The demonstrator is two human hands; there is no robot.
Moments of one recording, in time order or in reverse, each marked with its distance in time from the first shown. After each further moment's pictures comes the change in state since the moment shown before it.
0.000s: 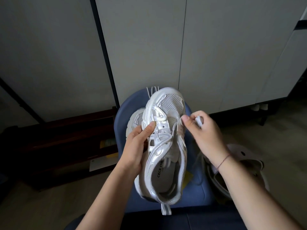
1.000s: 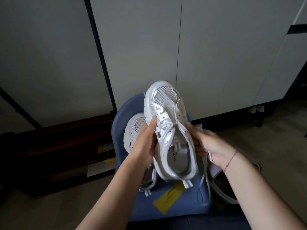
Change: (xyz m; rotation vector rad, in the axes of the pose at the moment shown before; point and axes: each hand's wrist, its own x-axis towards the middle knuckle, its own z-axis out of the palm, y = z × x) left_hand 0.055 -0.024 0.011 -0.039 -0.131 -0.065; right_hand 0.015 0.032 -0.013 0.459 -0.315 0.564
